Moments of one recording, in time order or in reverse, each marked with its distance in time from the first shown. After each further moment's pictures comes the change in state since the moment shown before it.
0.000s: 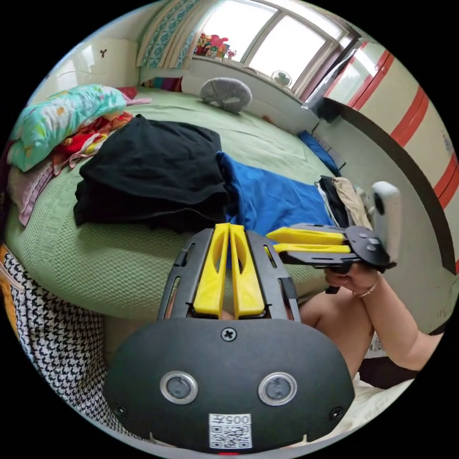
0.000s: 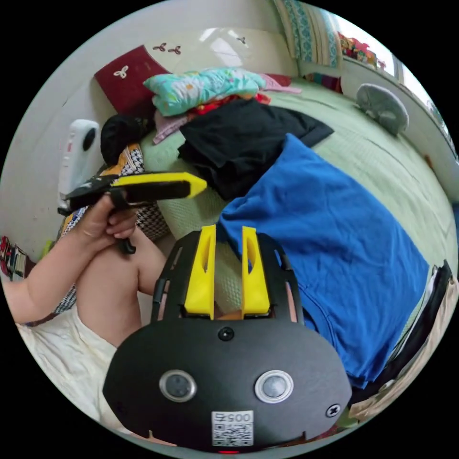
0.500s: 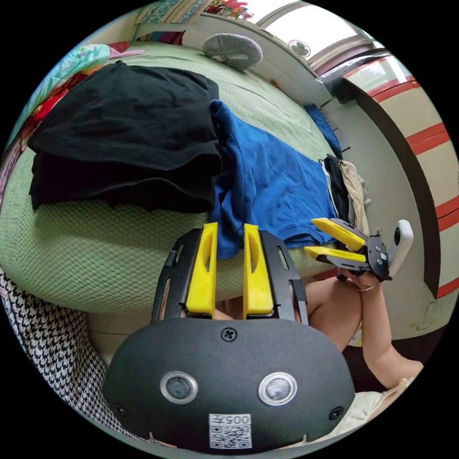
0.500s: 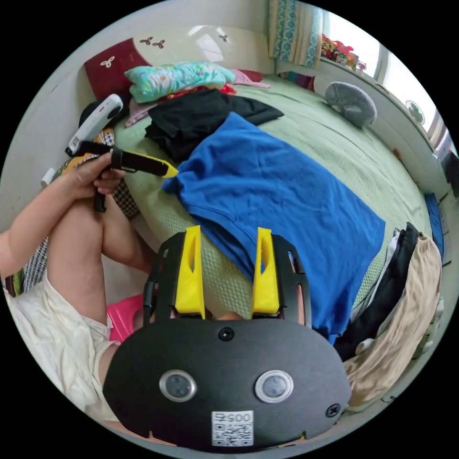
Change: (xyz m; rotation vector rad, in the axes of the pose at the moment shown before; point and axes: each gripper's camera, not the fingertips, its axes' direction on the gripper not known) left arm -0.021 -0.020 0.063 -0.236 0.130 -0.084; right arm 0.024 0.066 -0.028 -0.096 0.199 -0.003
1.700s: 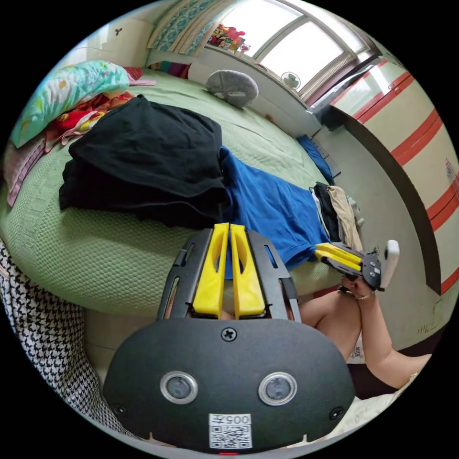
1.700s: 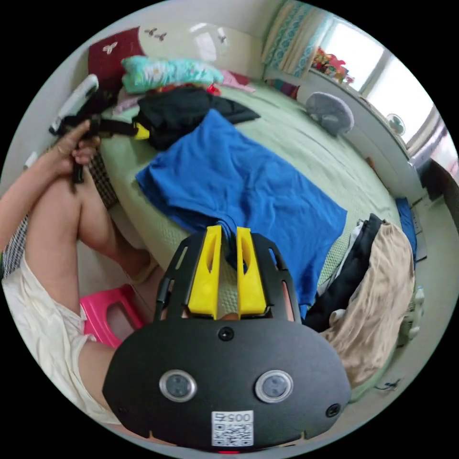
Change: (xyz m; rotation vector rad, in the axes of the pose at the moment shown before) left arm -0.011 0.023 -0.037 0.216 -0.020 -0.007; right arm 0.013 0.045 -0.058 0.097 0.165 0.016
